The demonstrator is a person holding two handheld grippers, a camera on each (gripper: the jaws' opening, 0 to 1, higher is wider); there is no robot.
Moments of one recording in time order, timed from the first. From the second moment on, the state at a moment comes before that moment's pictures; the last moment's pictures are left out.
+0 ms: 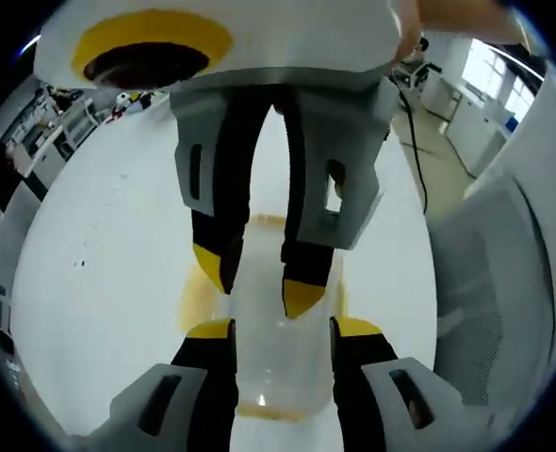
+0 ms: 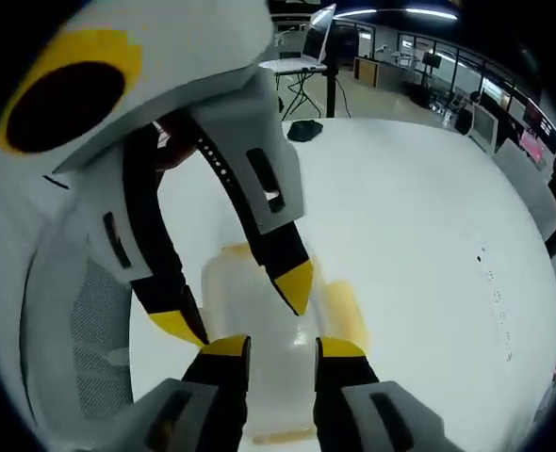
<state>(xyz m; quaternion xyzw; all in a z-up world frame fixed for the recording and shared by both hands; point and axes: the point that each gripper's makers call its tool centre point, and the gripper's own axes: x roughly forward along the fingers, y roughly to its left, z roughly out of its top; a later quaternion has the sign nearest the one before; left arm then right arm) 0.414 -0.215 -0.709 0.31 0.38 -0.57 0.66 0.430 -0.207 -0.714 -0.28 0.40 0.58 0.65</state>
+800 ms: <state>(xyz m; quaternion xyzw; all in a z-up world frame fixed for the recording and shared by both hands) 0.402 -0.212 -0.714 0.30 0.38 -0.55 0.68 0.452 -0.211 -0.718 -0.31 0.41 0.57 0.64</state>
